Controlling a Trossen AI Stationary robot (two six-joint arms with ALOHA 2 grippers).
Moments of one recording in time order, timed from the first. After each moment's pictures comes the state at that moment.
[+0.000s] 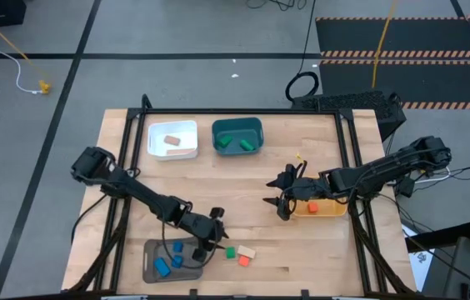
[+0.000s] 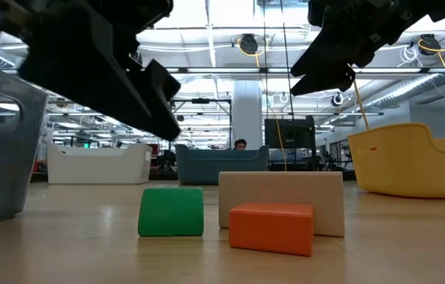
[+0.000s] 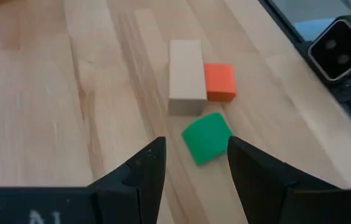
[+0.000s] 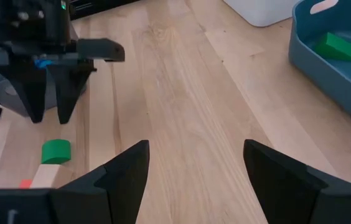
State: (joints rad) left arm -0.44 1.75 0.87 0.18 0.02 -0.11; right arm 0.24 1.24 0.67 -0.05 0.29 0.45
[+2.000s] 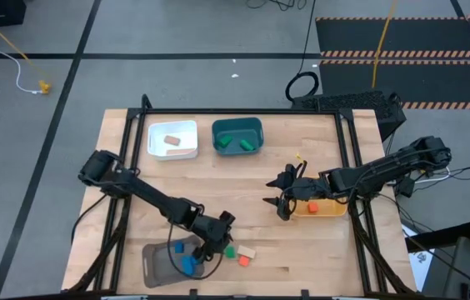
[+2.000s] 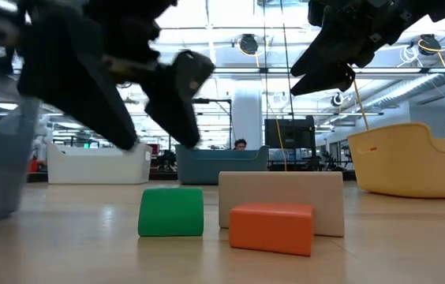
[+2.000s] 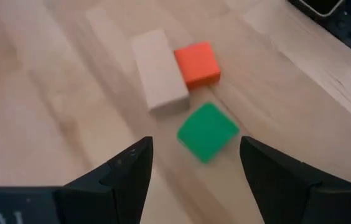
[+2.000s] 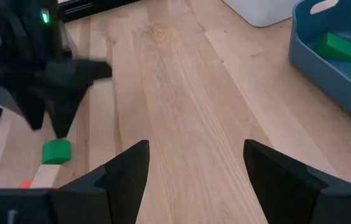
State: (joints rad) left arm -0.42 1.84 1.06 -0.06 0.11 0.25; right arm 0.24 1.24 0.67 -0.04 0.29 0.45
